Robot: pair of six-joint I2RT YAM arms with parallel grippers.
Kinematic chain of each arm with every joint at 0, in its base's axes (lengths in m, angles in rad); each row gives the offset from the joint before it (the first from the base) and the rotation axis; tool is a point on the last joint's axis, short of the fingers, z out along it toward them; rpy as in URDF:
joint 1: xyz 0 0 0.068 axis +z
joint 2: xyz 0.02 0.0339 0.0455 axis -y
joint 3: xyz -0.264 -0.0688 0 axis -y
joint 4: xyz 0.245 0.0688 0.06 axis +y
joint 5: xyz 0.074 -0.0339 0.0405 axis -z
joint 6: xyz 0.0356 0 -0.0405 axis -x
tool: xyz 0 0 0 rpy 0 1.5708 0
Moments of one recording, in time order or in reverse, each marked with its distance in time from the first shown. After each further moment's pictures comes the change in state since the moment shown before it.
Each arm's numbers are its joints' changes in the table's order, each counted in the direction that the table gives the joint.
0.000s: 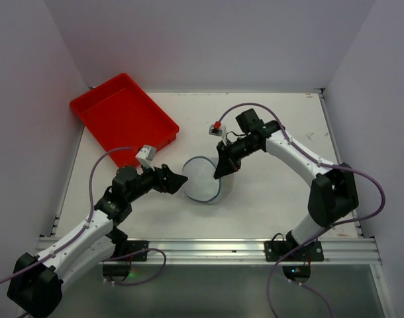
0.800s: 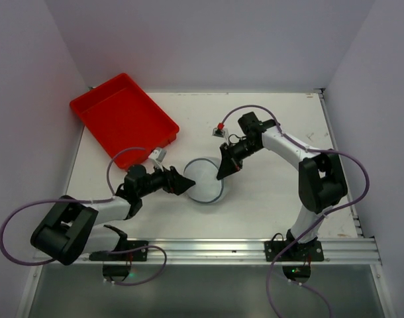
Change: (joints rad) left arm 0.049 -0.470 -0.130 -0.610 0.214 0.052; right arm -0.088 -0.182 0.005 0.064 -0.102 0.112
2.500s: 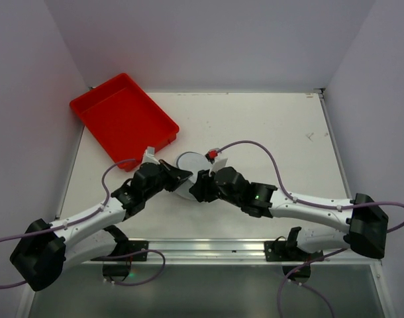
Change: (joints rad) left arm -0.232 0.238 0.180 0.578 -0.498 0.787; right arm 0.702 0.550 -0.534 -0.865 1.265 -1.082
